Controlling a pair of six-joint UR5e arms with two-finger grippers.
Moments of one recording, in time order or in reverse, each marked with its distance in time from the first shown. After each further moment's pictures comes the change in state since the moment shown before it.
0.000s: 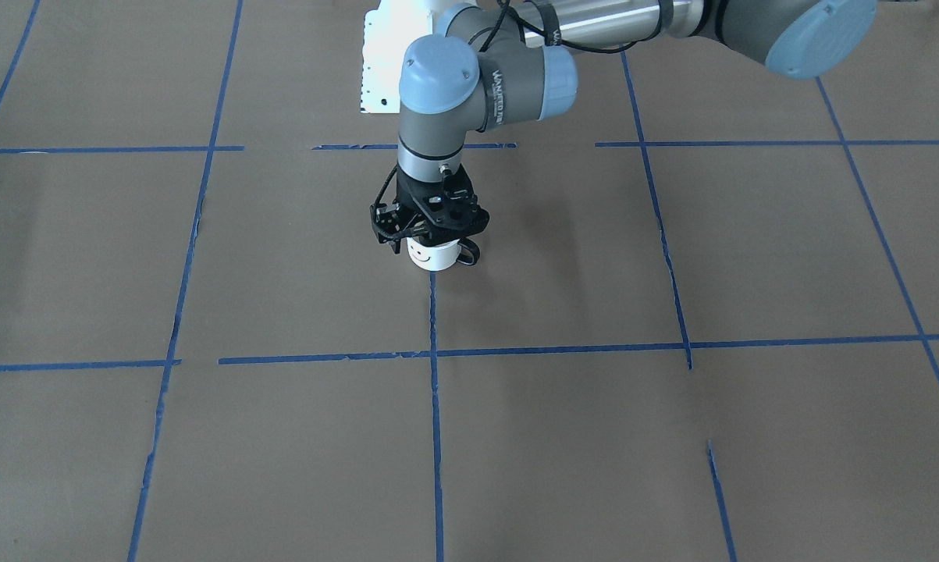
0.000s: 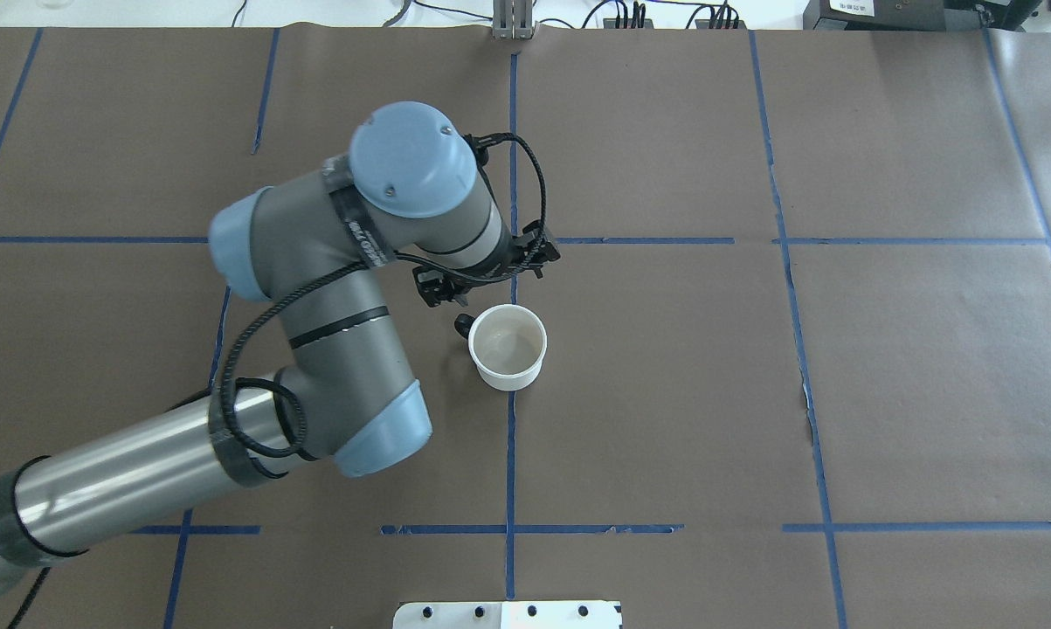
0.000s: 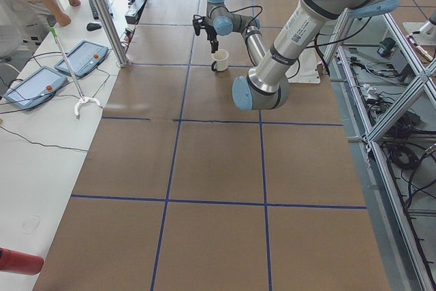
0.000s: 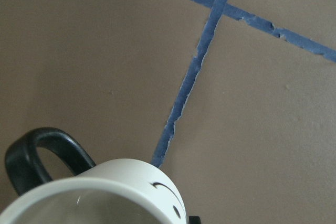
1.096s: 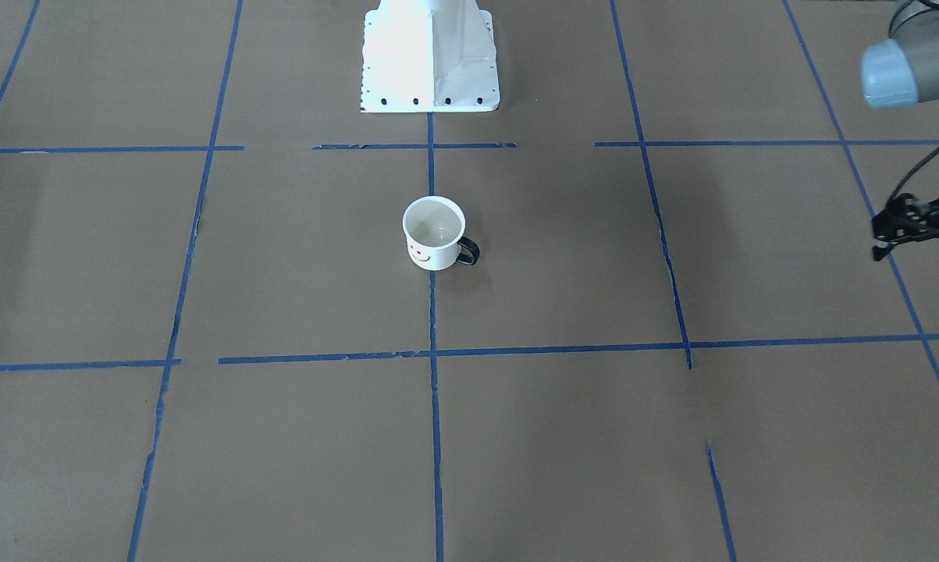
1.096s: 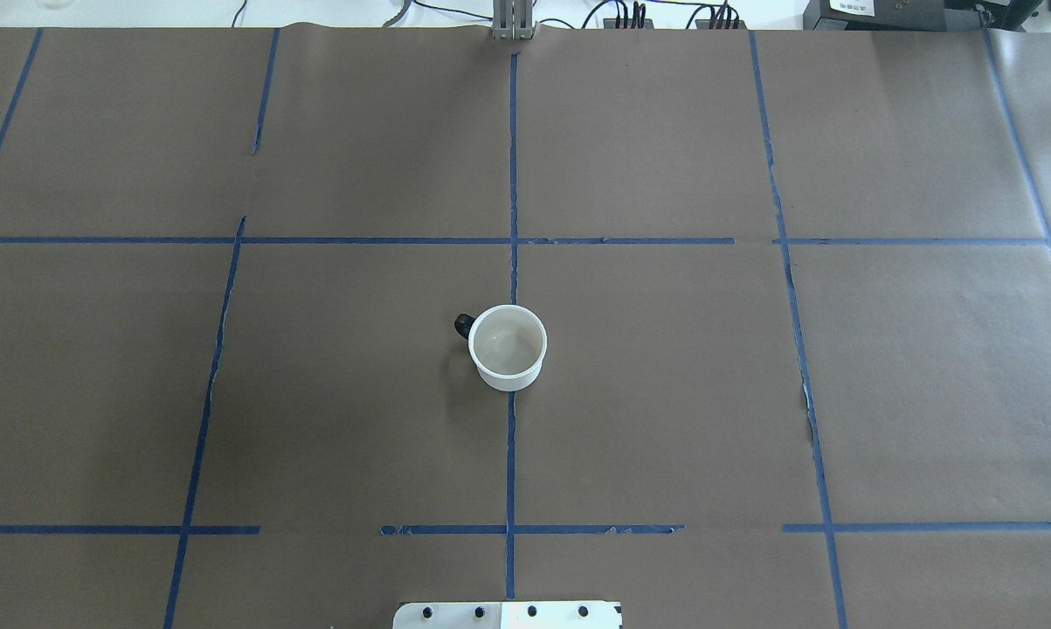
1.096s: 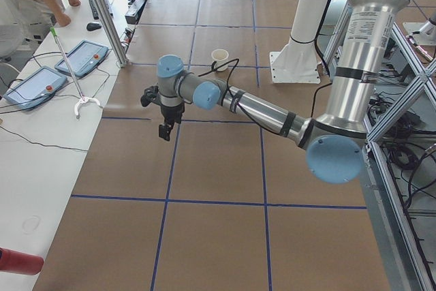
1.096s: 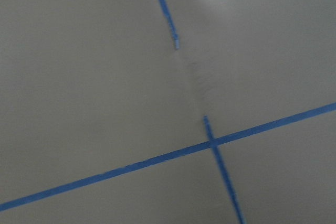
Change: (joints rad) left arm -0.741 0.675 -0.072 0.020 -0.286 1.377; right arm 0.000 0.000 0.000 0.000 0.000 0.000
